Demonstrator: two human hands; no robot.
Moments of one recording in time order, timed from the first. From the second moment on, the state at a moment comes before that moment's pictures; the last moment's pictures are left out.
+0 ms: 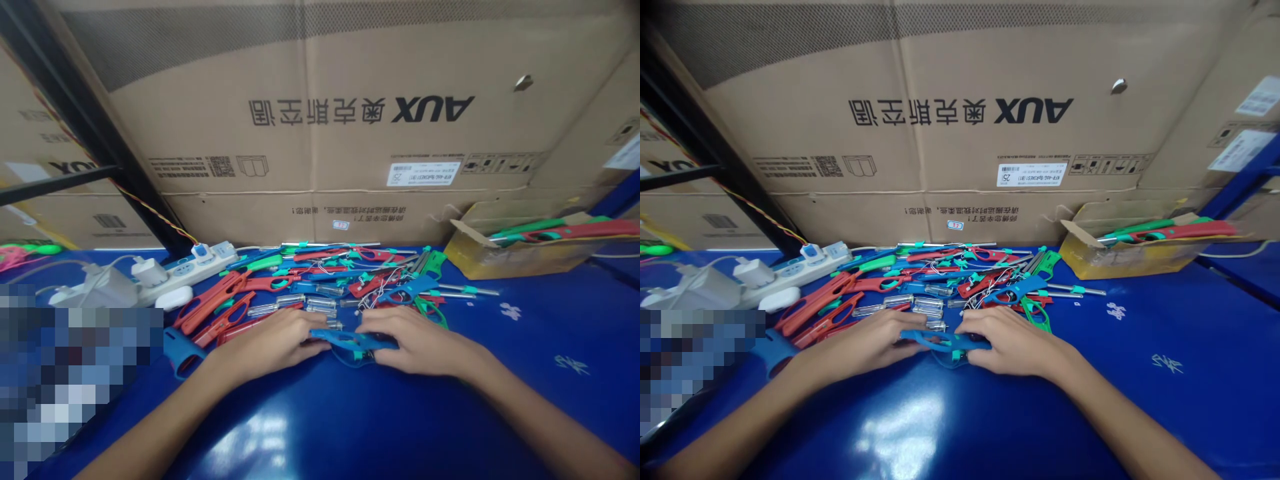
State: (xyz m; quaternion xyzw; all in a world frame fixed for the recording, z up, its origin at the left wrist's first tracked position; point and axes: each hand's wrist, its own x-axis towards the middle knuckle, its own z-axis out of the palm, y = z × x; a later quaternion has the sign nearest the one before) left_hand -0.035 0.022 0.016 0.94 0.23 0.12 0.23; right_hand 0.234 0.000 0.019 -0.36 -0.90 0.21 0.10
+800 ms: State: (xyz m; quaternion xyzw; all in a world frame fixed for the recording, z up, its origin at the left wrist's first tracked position) left_hand -0.029 0.017 0.016 0.94 0.24 0.12 0.20; right_hand 0.234 -0.002 0.030 -0.34 -0.91 0.22 0.11
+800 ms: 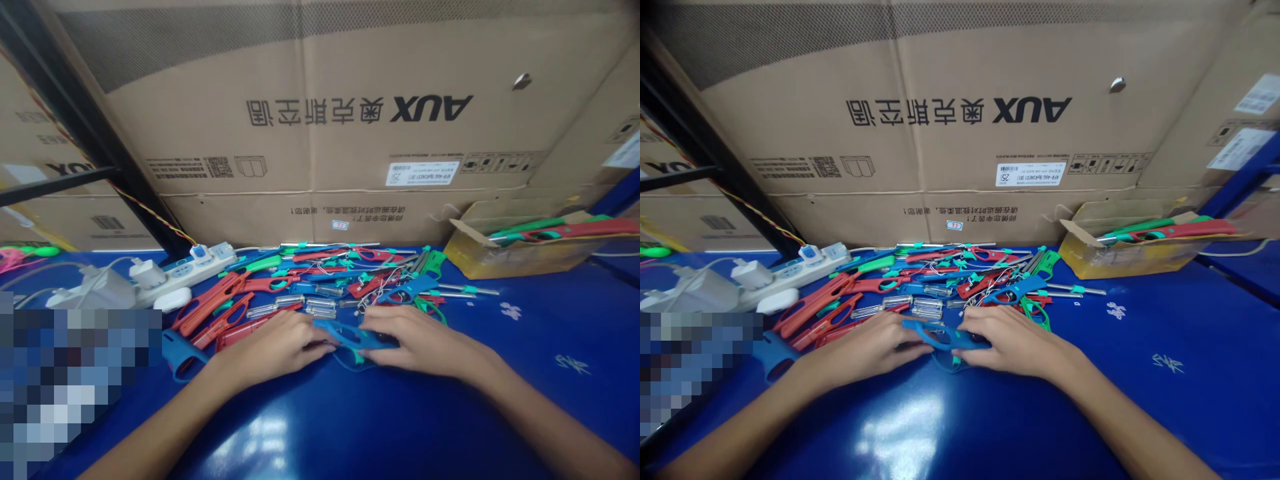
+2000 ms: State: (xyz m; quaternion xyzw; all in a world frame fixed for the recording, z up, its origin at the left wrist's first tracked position) left_hand -0.039 0.023 0.028 0.94 0.28 0.09 0.16; right_hand 0.246 -0.012 0.043 -0.40 -0.90 0.19 0.03
